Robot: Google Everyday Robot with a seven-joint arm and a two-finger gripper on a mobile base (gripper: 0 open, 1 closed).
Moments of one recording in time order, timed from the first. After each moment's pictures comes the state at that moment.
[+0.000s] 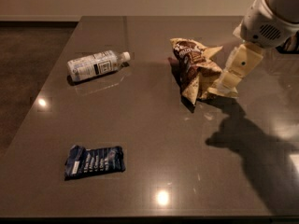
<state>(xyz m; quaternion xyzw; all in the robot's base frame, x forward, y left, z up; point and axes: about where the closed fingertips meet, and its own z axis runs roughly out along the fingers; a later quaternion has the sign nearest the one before) 0.529 -0.191 0.966 -0.54 0.81 0.01 0.21</state>
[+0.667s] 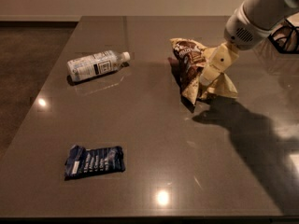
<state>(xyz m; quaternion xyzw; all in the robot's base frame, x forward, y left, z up) 0.585 -0.183 0.937 -0.48 0.85 0.03 0.23</state>
